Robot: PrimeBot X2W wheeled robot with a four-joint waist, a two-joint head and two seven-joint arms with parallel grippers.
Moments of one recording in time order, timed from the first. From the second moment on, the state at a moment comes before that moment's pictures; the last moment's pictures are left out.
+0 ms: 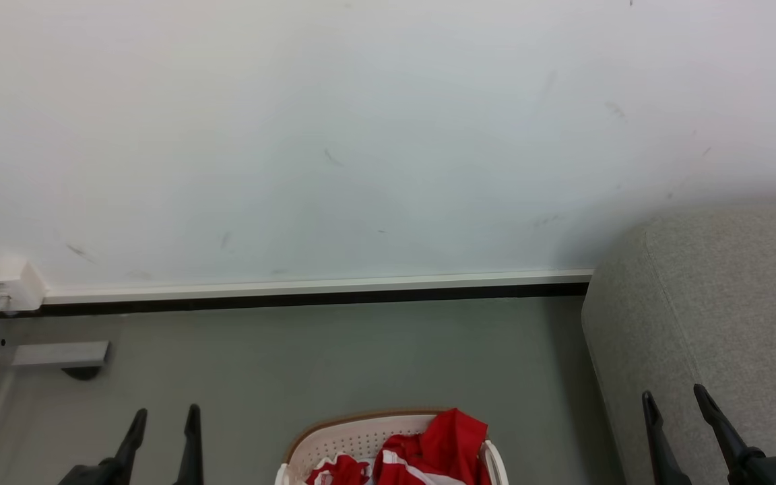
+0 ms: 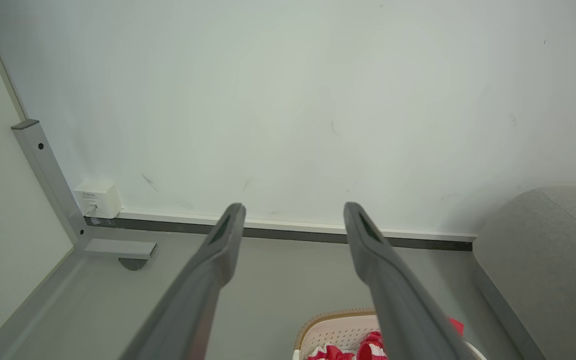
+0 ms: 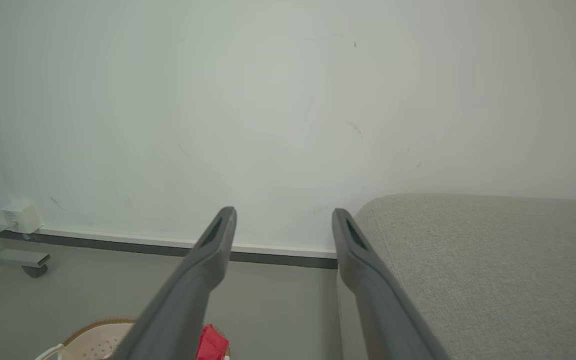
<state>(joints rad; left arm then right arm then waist) 0.01 0.05 0.11 0.26 -0.11 -0.11 -0.25 0.00 -0.10 0.06 0.23 0.20 0.13 -0.26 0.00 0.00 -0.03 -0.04</state>
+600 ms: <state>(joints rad) 0.01 0.05 0.12 0.27 -0.05 -0.12 -0.26 0.00 -0.09 0.05 0.23 0.16 0.13 -0.26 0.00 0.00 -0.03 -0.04</state>
